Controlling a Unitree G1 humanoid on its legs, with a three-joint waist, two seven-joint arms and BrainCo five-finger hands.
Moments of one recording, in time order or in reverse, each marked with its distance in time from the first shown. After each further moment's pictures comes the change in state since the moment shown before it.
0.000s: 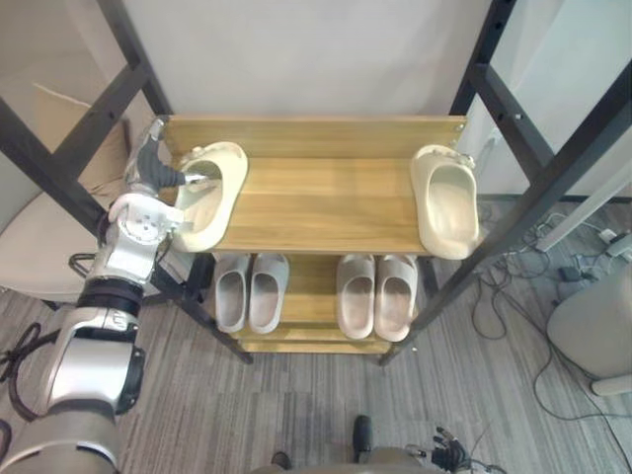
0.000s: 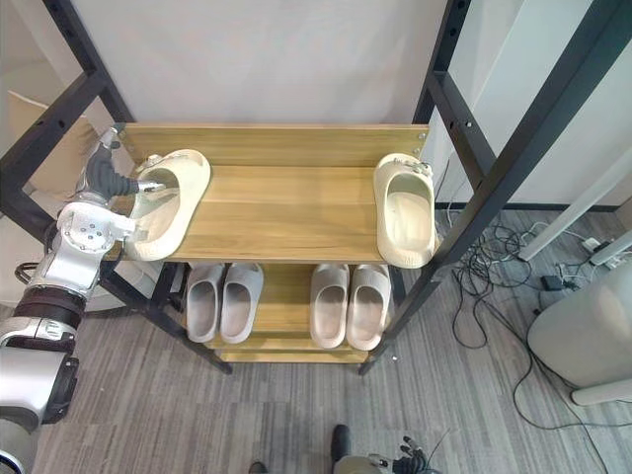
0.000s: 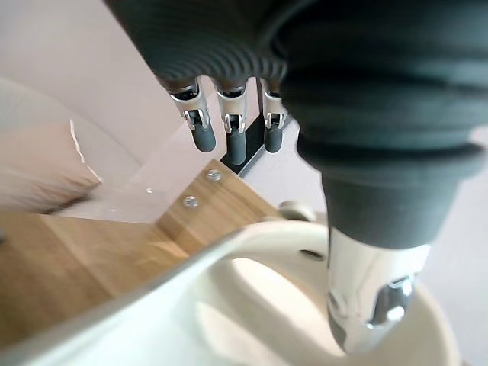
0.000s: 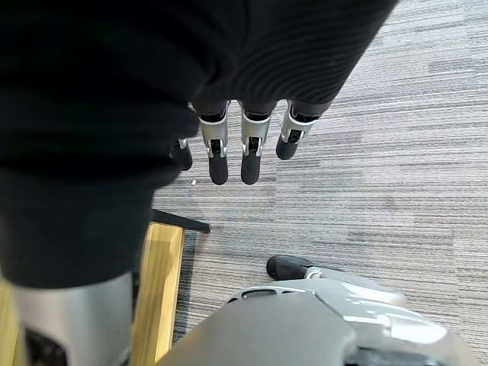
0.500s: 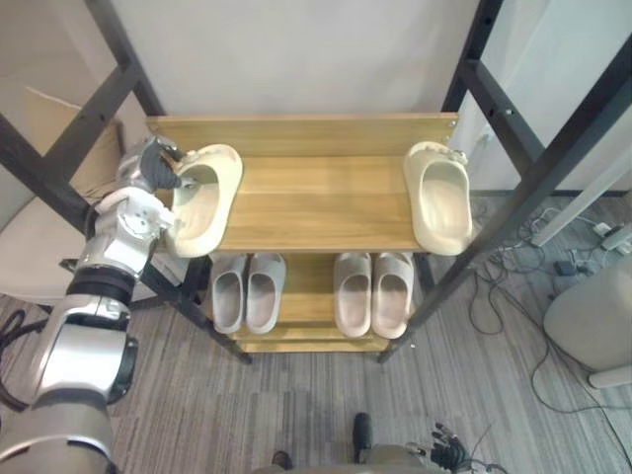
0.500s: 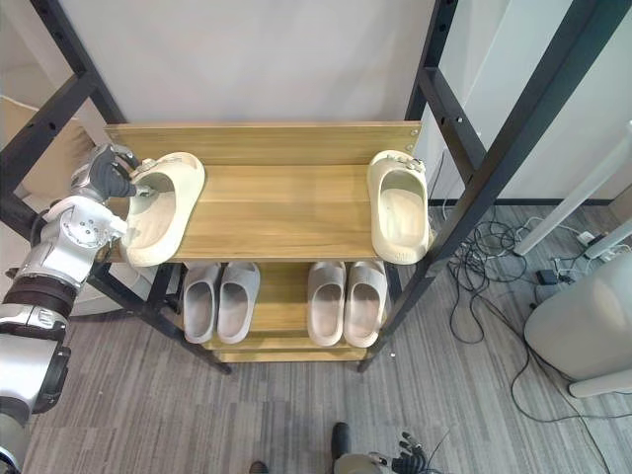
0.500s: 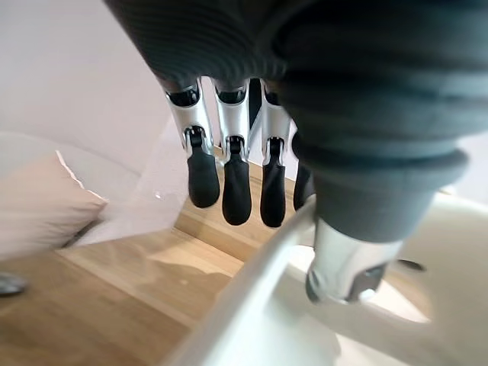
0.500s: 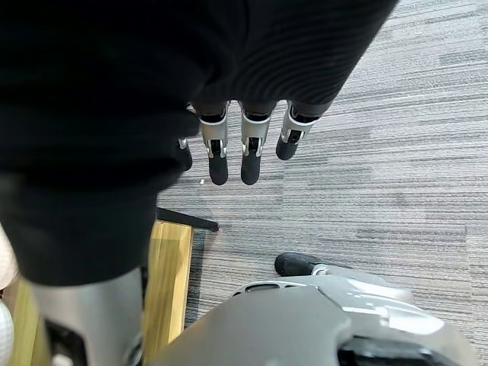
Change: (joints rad) left arm -0.060 0.039 -0.060 0.075 0.114 0.020 -0.037; right arm 0.028 -0.006 0.027 -0.050 0.013 -0.021 0.017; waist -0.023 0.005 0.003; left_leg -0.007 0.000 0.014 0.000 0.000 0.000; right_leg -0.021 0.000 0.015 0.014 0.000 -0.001
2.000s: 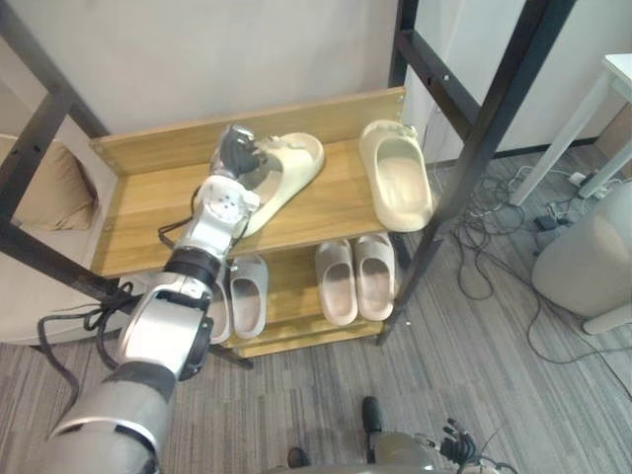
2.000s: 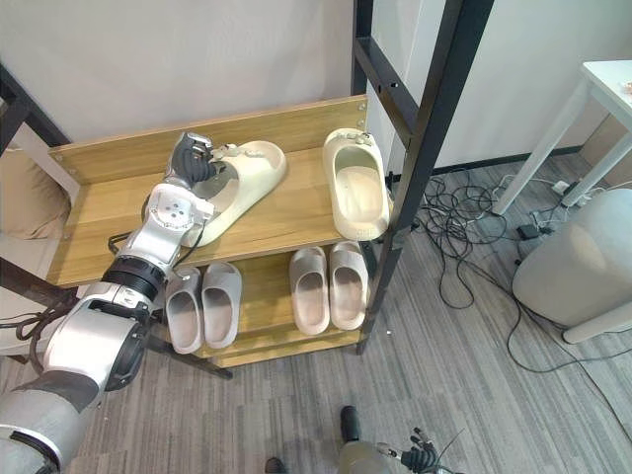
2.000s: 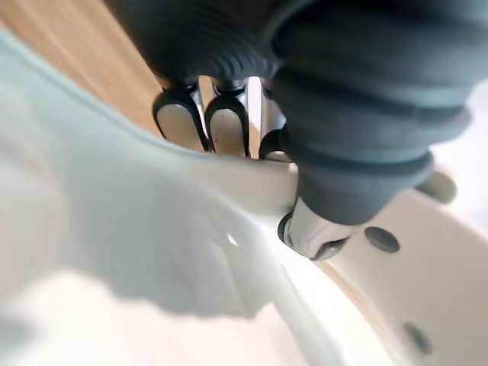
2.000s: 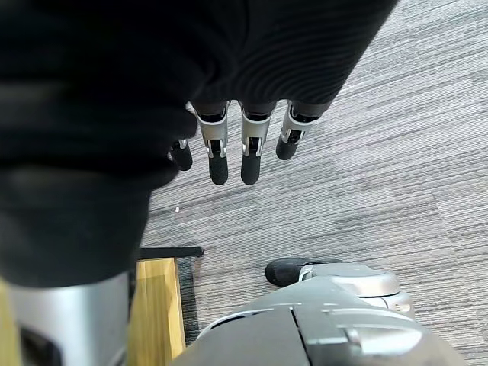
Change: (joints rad) left arm -0.153 -0.408 0.045 0.067 -0.239 0.047 0.084; right arm -0.004 0.010 -0.071 -0.026 0.035 0.028 -0.040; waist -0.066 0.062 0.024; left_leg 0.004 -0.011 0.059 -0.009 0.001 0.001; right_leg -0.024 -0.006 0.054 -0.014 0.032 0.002
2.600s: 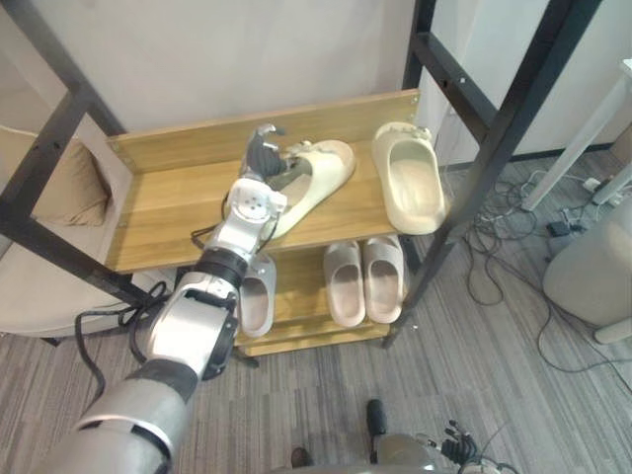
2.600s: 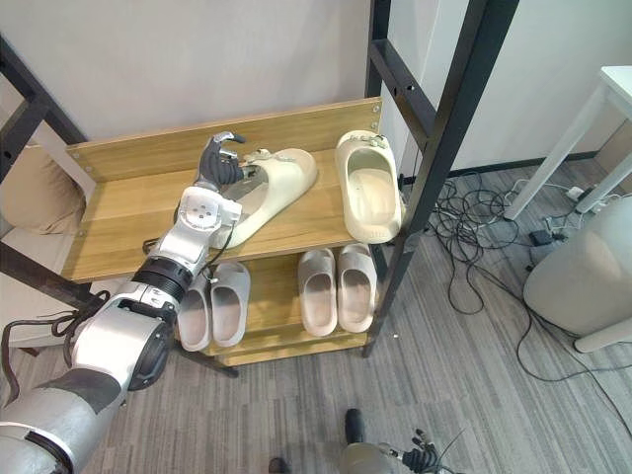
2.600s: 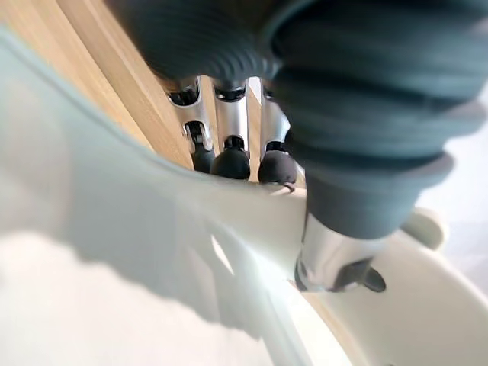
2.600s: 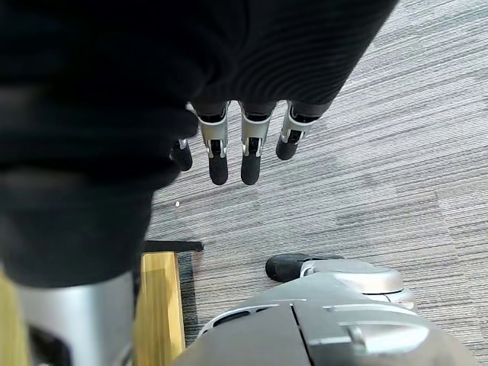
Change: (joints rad) left arm -0.017 -0.101 0.031 0.028 -0.039 0.015 0.007; right arm -0.018 -0.004 0.001 0.027 0.011 0.005 0.000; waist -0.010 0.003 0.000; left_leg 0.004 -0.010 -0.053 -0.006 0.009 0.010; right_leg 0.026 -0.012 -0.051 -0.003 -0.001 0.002
